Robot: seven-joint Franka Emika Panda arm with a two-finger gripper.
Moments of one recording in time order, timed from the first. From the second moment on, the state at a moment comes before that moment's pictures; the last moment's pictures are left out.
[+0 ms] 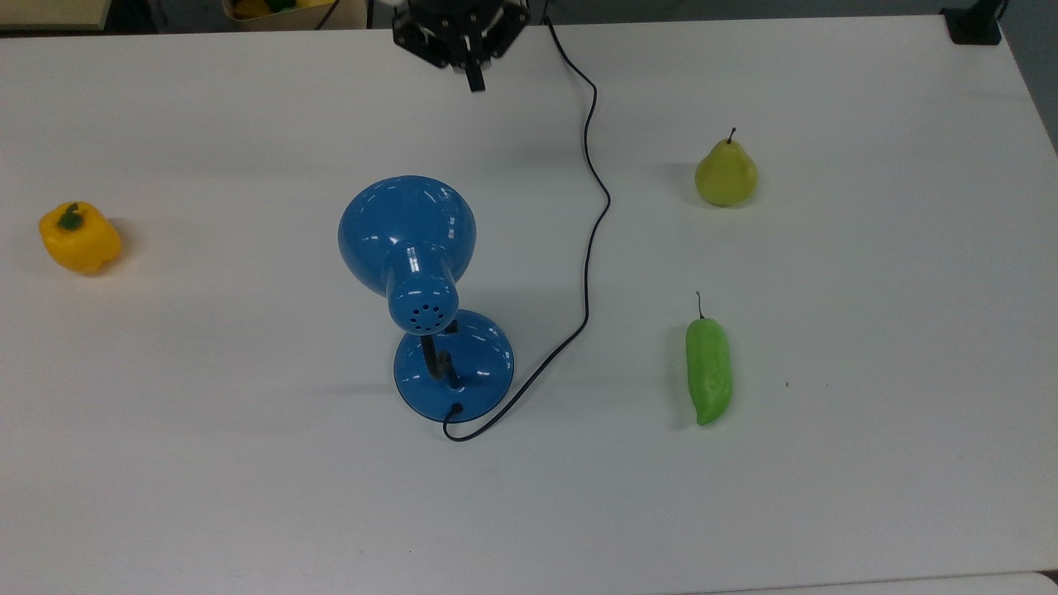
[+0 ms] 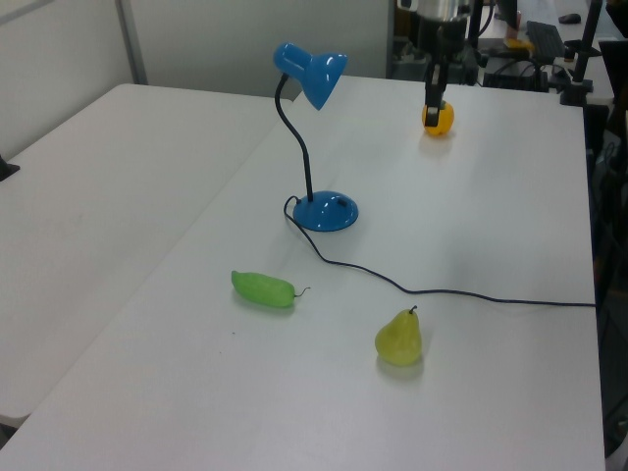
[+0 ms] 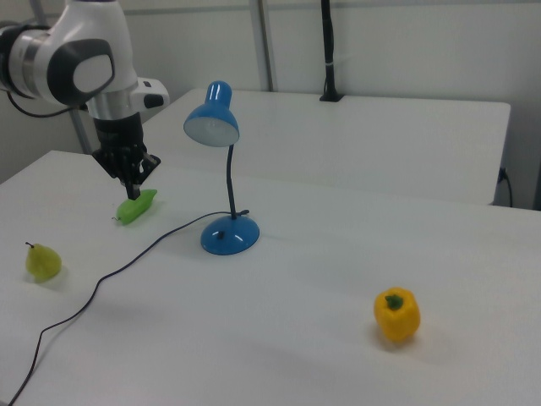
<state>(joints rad) 0.16 0.04 -0.06 -1.74 0.12 1.79 -0.10</state>
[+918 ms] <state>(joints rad) 0.16 0.25 -0.01 -1.76 0.05 2.20 0.04</state>
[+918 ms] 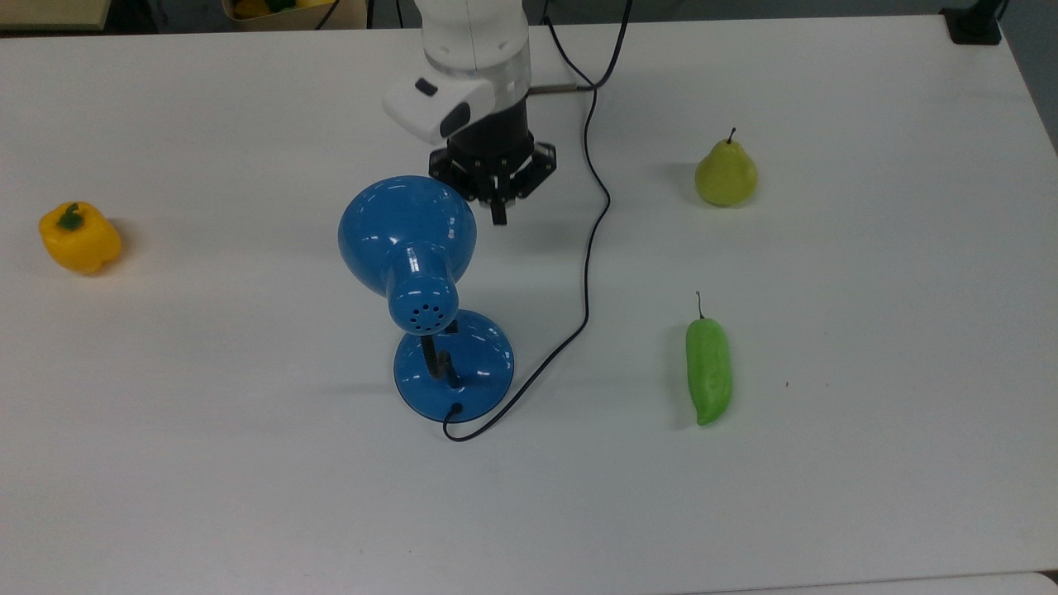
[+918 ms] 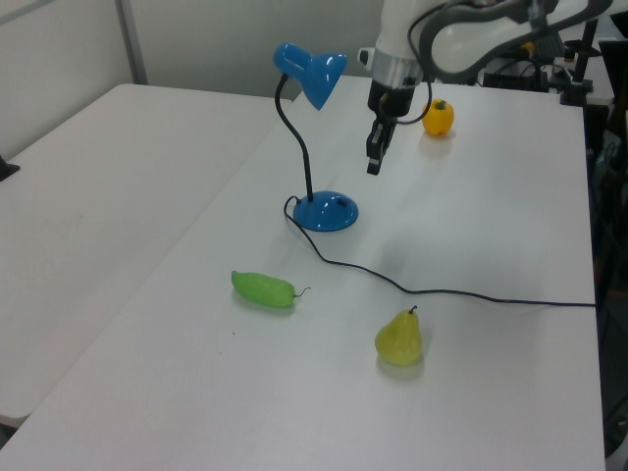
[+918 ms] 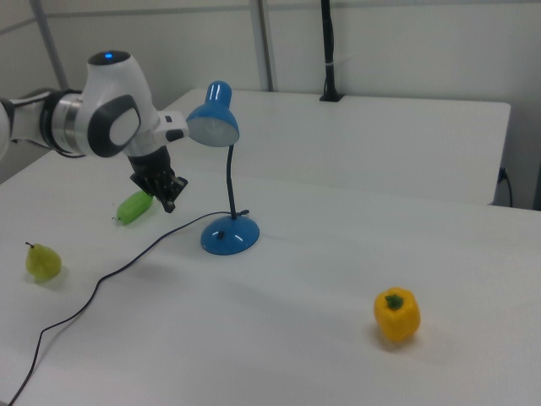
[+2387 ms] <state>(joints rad) 0.16 0.39 -0.01 -1.90 -0.02 2.75 0.04</state>
